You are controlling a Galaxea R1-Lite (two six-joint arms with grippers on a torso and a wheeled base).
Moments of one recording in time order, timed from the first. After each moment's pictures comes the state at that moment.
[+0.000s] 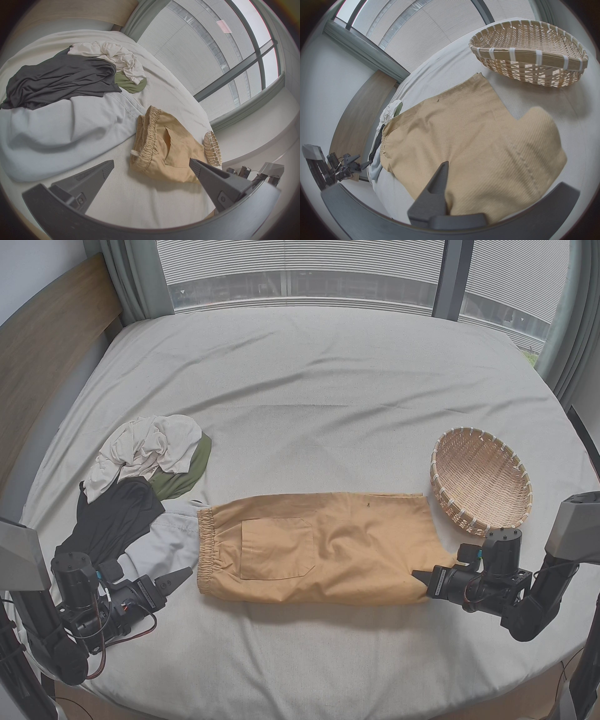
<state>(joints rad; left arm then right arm) -0.13 2.02 -0.11 -1.55 -0.28 -0.61 0.30 2.10 -0.41 -1.22 0.23 0.47</state>
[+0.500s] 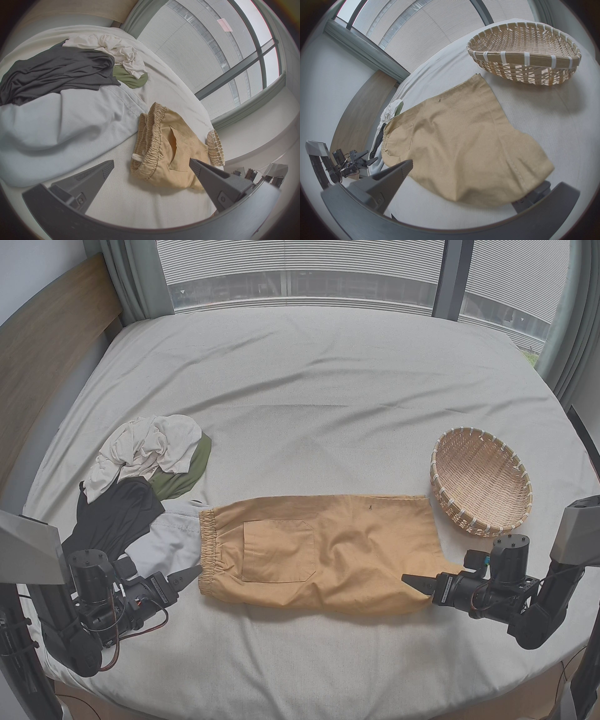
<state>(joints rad) -0.15 2.12 -0.20 -1.55 -0.28 -0.62 0.30 2.08 -0.32 -1.29 0.23 0.47</state>
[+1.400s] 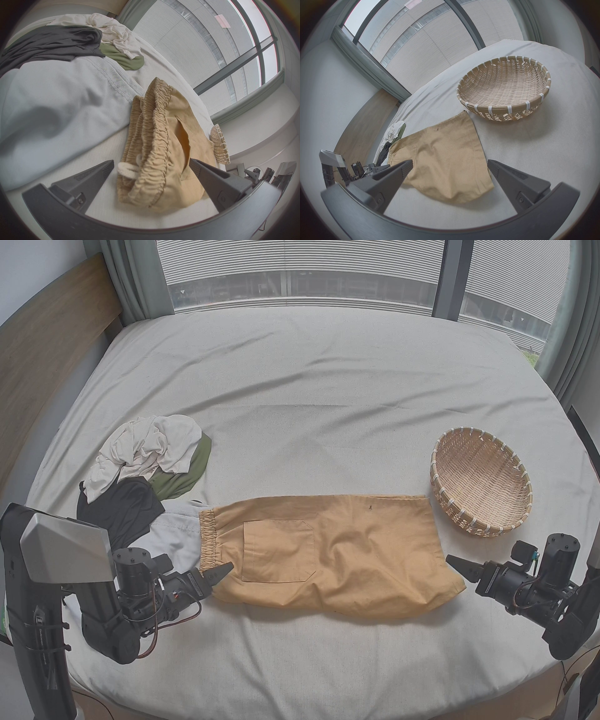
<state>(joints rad) -0.23 2.34 -0.46 -1.53 -0.24 -0.62 0.17 1.92 -0.13 -1.52 0.24 0.48</state>
